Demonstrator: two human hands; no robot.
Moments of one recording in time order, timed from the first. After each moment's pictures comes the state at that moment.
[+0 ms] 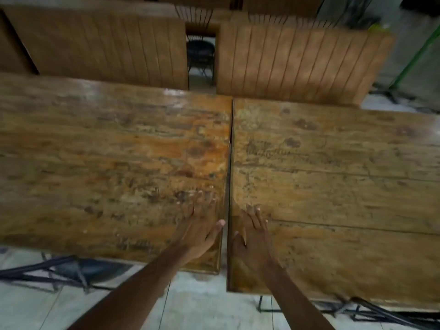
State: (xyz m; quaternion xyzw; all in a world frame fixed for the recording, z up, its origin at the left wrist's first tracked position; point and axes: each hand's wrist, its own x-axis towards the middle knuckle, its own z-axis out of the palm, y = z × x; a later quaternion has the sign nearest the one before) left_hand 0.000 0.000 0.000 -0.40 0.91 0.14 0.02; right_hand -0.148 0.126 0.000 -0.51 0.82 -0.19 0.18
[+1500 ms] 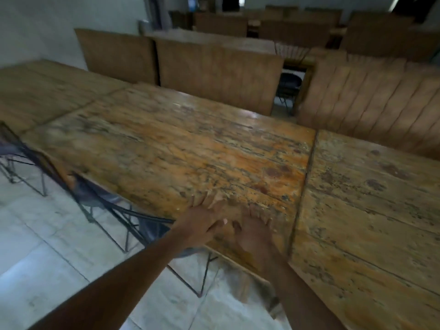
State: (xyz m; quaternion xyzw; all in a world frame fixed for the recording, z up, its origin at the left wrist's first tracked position) left_hand 0.184 -0.019 0.088 -0.45 0.89 0.08 -0.01; right_hand 0.004 0.028 0.091 -0.63 0.74 -0.05 0.25
